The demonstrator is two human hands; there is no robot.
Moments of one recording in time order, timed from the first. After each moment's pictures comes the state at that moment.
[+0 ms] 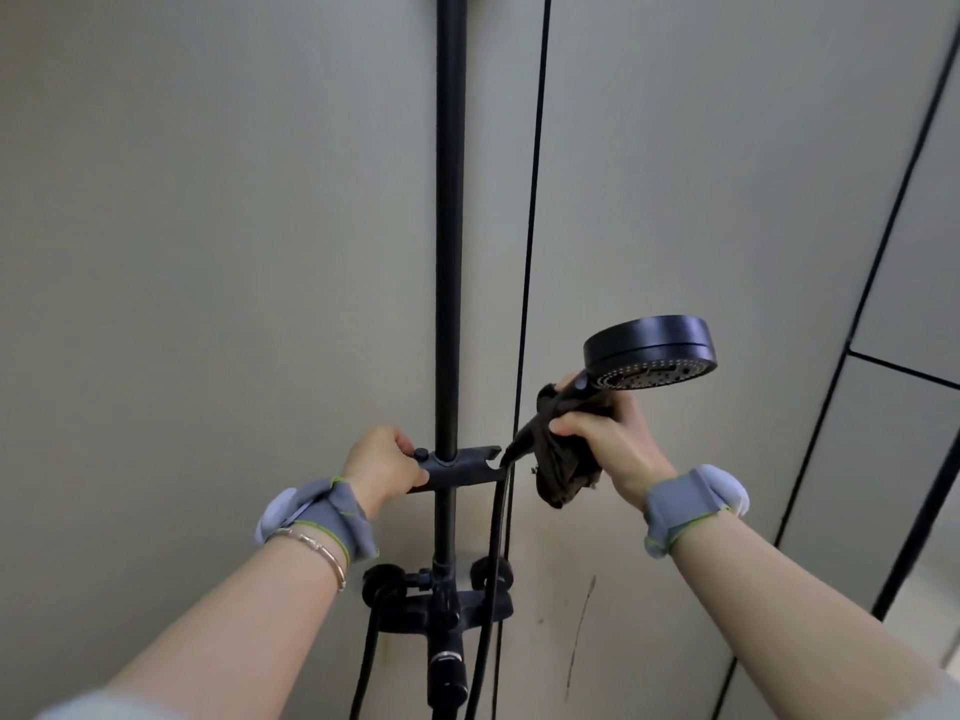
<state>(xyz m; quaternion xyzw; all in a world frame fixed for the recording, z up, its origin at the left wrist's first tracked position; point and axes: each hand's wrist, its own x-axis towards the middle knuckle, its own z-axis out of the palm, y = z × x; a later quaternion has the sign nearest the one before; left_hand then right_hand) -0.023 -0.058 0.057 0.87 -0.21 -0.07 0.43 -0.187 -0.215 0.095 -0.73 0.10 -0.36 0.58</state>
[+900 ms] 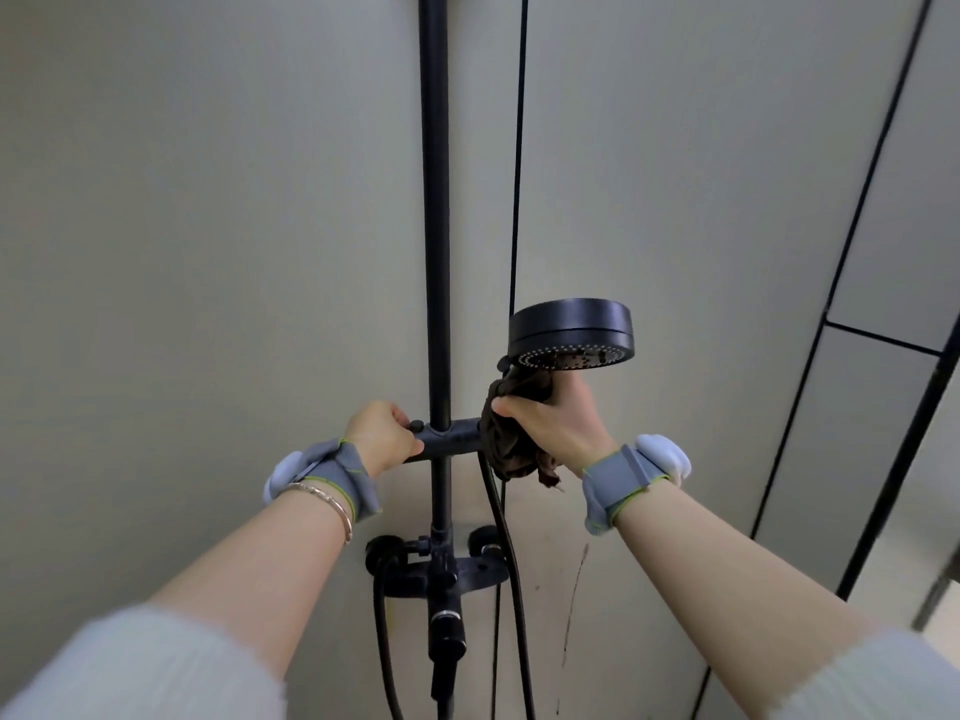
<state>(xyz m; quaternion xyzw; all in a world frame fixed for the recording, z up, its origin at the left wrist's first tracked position) -0.031 -0.056 0.061 0.89 -0.21 -0.06 0.40 -0.178 -0.179 0.089 -0.80 0.12 -0.38 0.46</state>
